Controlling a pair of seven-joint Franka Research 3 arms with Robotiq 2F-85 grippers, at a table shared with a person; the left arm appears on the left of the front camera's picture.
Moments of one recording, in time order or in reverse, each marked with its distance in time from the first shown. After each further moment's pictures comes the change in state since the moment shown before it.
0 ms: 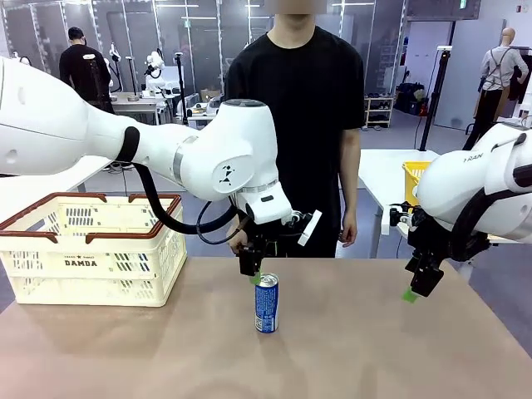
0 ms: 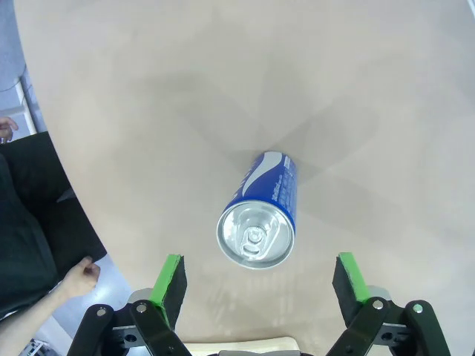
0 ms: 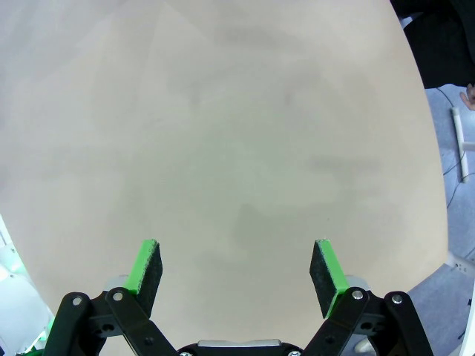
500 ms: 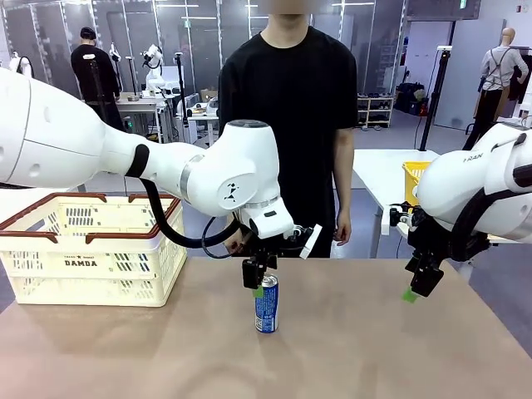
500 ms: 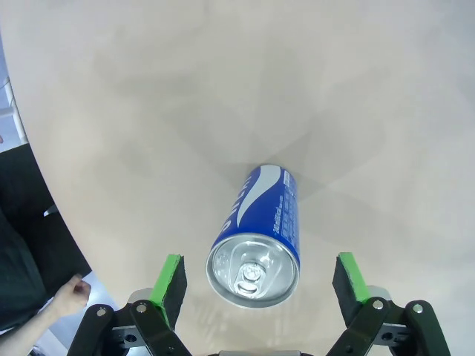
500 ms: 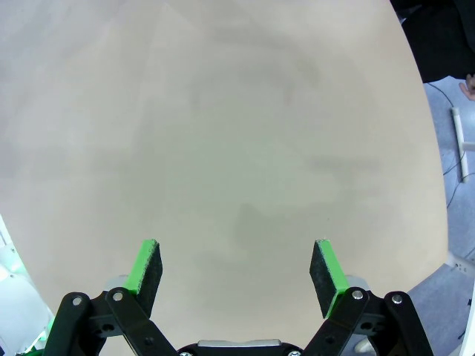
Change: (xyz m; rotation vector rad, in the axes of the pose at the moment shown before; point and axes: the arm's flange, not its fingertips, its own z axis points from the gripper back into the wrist) left arm 0.000 0.003 -0.035 -0.029 -0.013 0.017; right arm 0.000 0.000 0.000 0.000 0.000 0.000
